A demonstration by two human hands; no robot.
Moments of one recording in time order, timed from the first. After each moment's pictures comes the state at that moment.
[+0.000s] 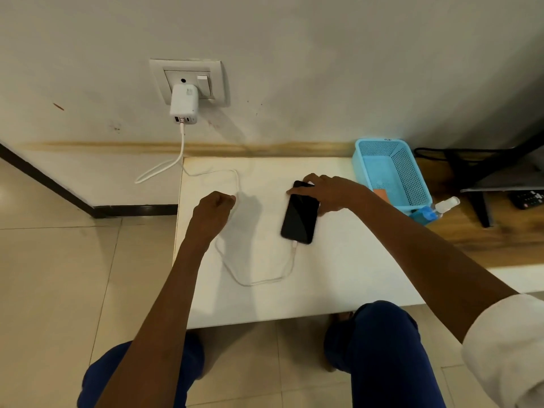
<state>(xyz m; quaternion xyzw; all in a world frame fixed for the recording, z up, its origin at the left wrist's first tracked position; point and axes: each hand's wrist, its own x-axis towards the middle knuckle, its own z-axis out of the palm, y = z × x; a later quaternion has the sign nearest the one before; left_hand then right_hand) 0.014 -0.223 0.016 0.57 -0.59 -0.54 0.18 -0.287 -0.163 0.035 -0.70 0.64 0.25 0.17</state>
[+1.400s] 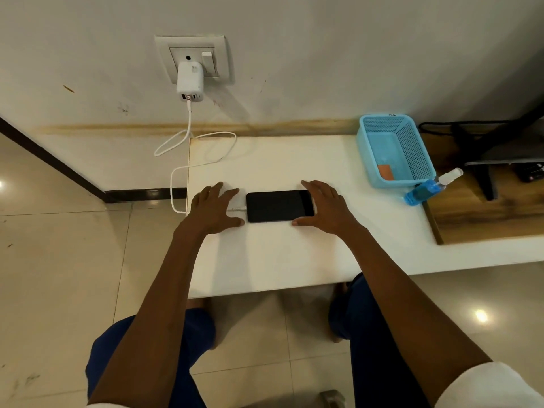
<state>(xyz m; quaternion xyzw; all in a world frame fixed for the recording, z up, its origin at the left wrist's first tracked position) 0.051 -0.216 -0.003 0.45 -0.84 -0.27 -0.12 -0.220 -0.071 -0.017 -0.56 0.80 -0.08 0.21</state>
